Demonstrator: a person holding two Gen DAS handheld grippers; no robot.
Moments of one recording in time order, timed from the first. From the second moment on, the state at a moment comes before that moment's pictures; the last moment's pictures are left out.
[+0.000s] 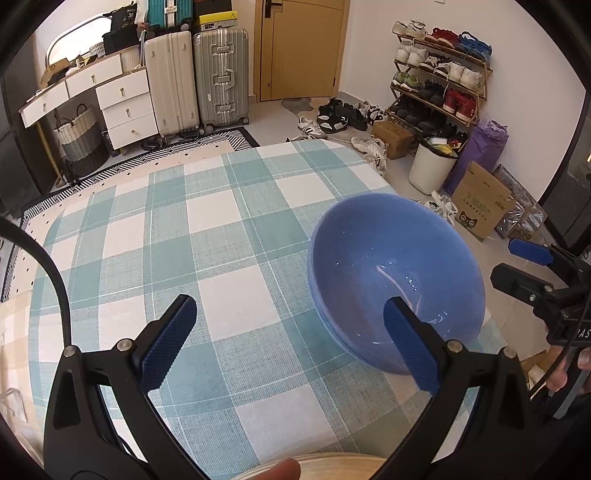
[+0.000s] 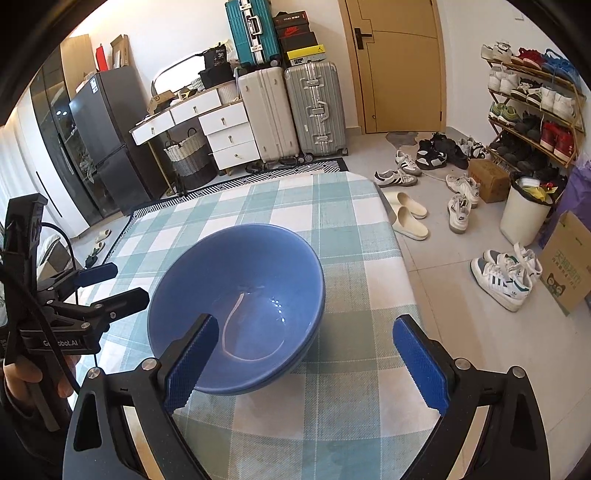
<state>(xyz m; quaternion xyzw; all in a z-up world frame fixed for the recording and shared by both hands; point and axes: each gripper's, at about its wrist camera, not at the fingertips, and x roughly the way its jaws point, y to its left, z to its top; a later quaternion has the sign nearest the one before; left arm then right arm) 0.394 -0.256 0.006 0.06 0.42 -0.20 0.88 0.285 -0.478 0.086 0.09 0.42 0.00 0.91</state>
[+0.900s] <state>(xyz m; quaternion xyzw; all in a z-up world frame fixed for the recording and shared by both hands) 0.425 -0.287 -0.041 0.07 0.46 -0.20 0.86 0.320 -0.485 0.054 0.07 0.44 0.01 0.89</state>
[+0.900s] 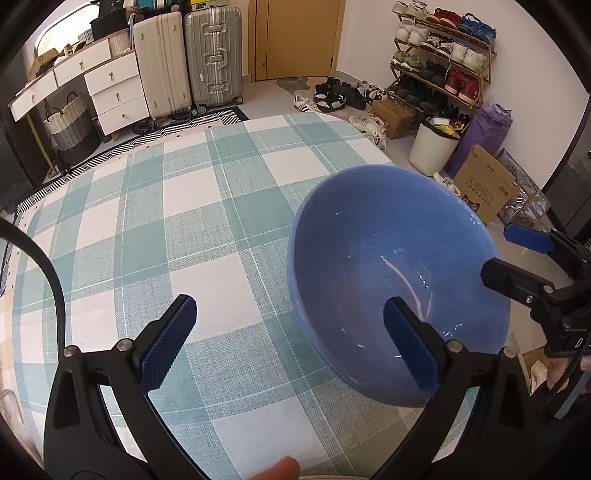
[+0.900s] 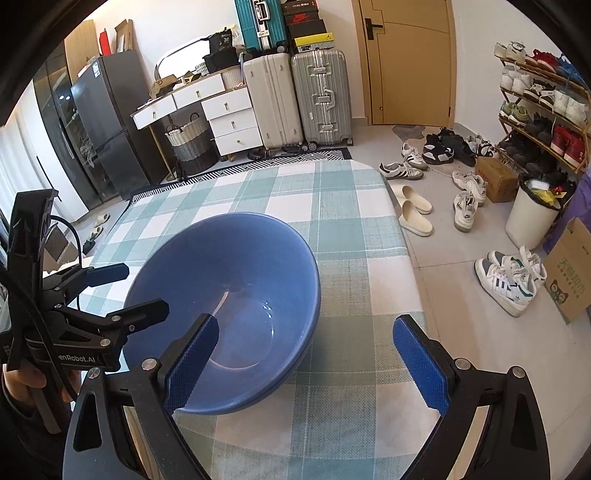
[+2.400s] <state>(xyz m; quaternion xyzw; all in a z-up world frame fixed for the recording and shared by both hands) 0.457 -0.305 -0.086 0.04 0.51 -0.23 0.83 0.361 -0.482 0.003 0.11 0.49 0.04 0.86</state>
